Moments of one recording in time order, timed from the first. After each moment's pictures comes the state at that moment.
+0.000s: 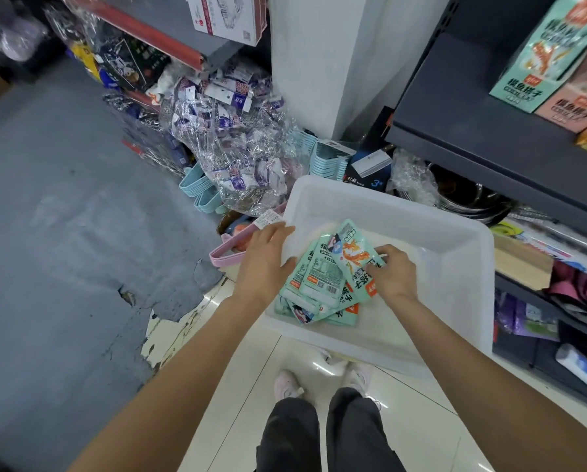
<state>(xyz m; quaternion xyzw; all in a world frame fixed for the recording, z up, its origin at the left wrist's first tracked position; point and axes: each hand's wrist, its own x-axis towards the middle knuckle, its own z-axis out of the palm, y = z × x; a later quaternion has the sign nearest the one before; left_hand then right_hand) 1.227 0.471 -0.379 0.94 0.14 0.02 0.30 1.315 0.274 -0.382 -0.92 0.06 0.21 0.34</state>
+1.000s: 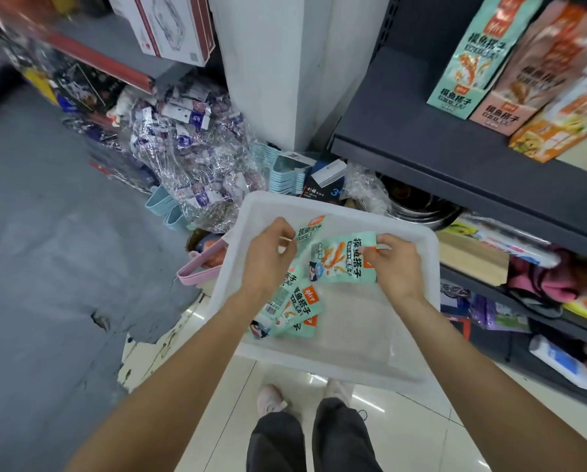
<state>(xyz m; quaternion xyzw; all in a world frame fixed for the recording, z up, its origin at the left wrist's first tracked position) 1.293 0.399 -0.361 0.86 0.19 0.06 0.47 1.349 0.217 -0.339 -0.87 0.07 0.13 0.47</state>
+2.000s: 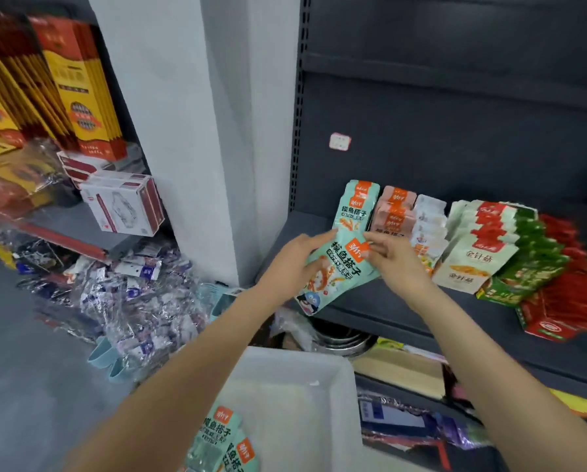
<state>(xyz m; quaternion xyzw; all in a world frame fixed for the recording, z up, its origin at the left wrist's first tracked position) 1.473 0.310 -0.183 0.91 -0.10 0.04 0.41 1.483 0.131 -0.143 -0.84 -0.12 0.05 0.53</state>
